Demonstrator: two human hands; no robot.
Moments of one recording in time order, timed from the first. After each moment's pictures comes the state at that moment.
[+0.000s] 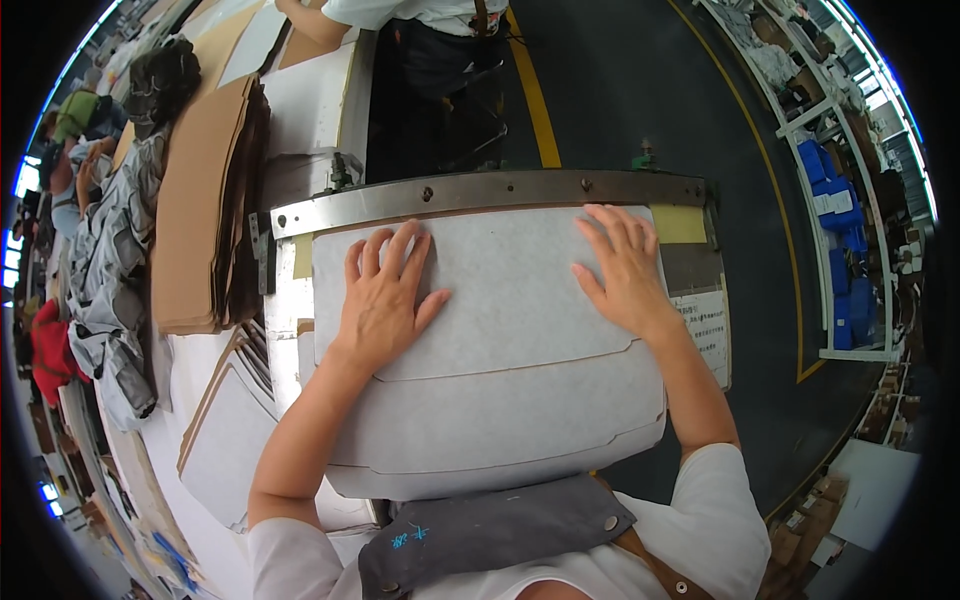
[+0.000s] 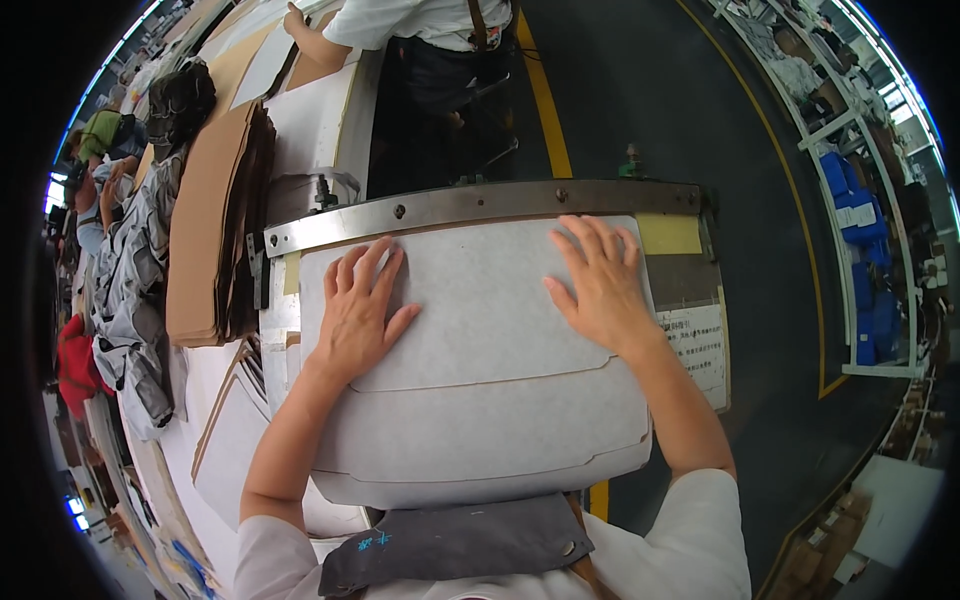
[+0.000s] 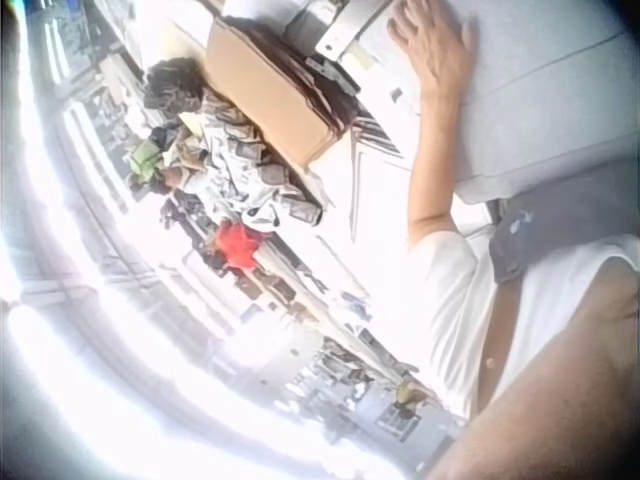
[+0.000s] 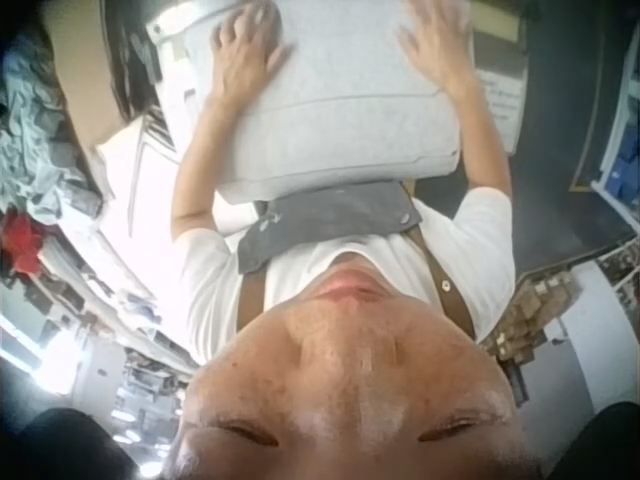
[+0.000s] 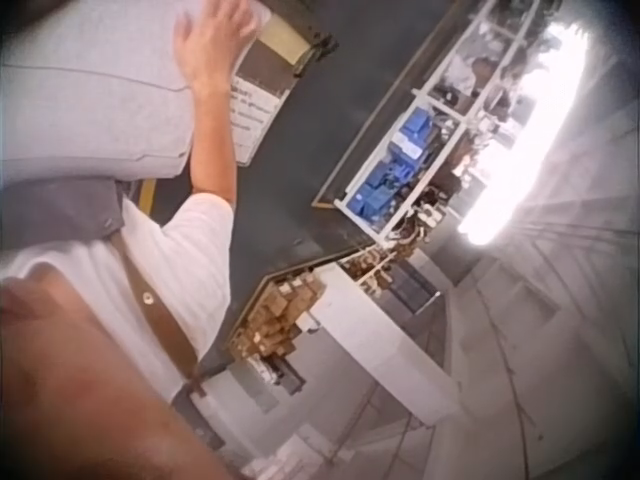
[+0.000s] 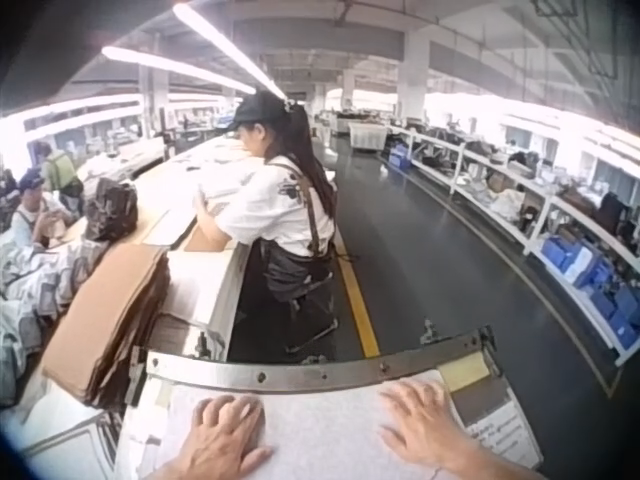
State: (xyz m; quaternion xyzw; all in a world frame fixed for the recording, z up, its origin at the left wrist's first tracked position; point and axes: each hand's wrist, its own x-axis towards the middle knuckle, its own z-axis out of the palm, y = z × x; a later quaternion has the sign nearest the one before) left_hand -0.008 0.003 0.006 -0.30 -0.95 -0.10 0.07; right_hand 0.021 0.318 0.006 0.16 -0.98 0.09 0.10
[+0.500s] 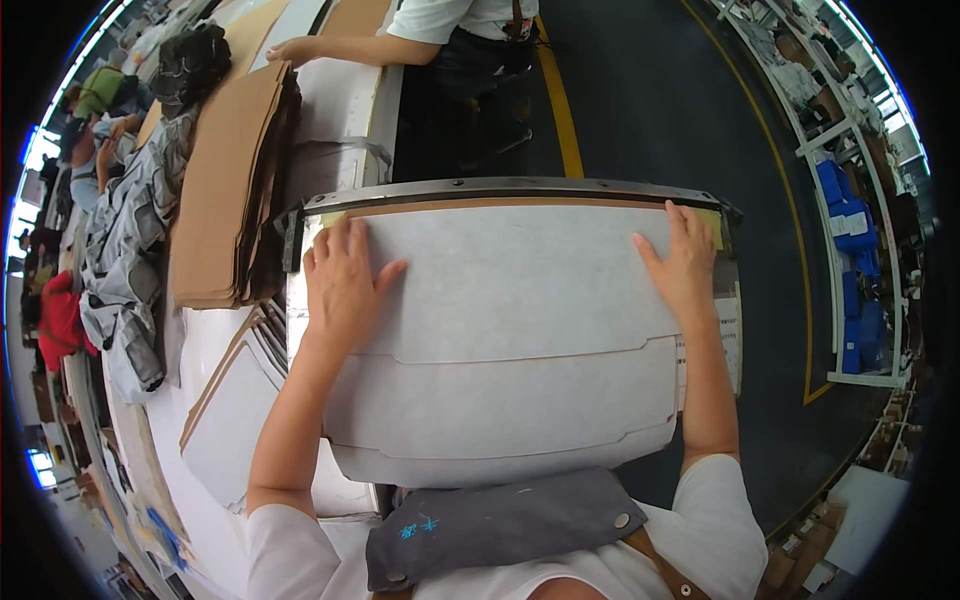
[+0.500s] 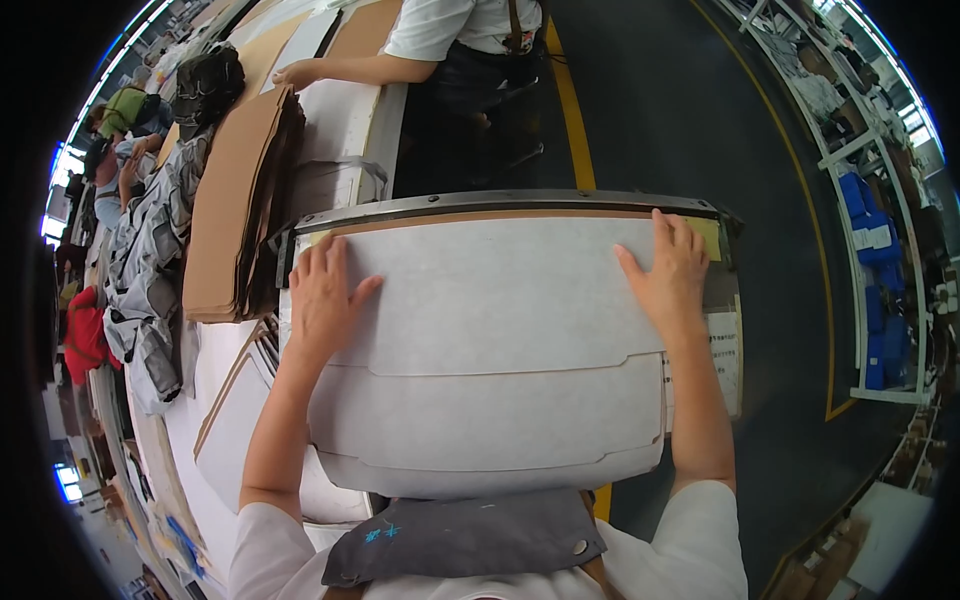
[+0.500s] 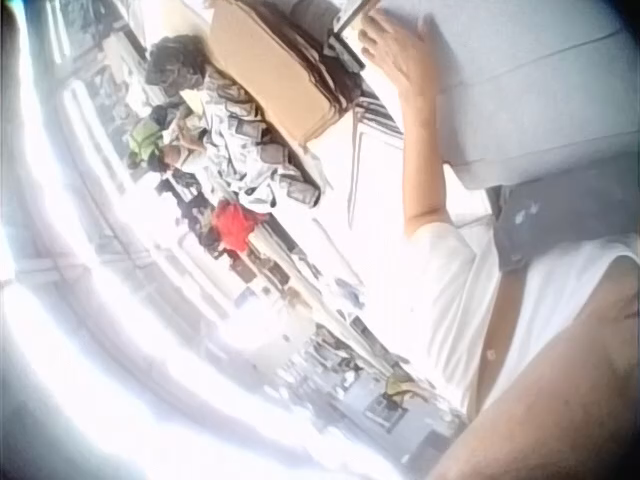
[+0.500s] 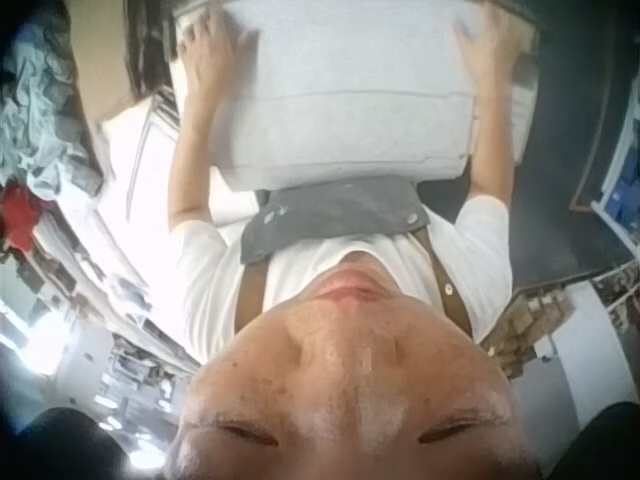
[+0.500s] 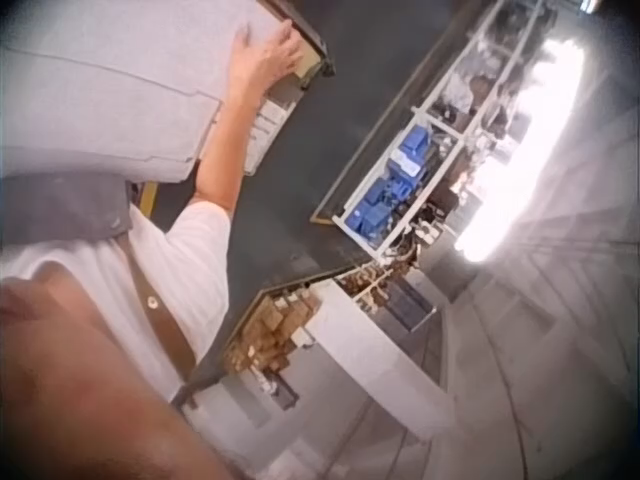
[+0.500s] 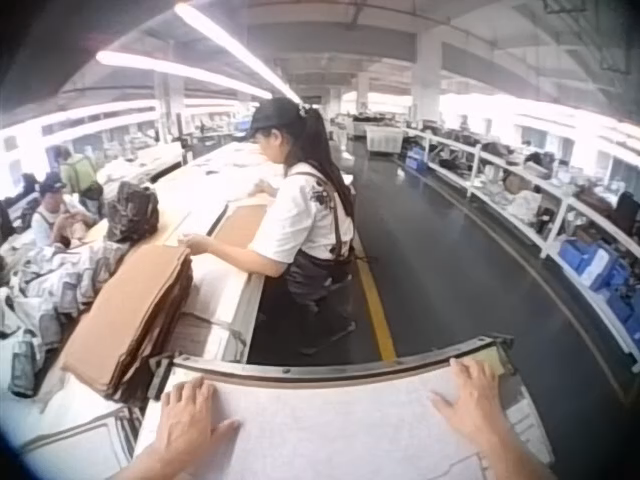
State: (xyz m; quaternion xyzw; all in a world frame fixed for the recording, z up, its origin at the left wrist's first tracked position) left_hand -0.011 -0.043 0.008 -0.12 -0.99 -0.04 0.10; right_hand 0.013 0.355 0.001 -0.03 -0.98 0.05 0.17
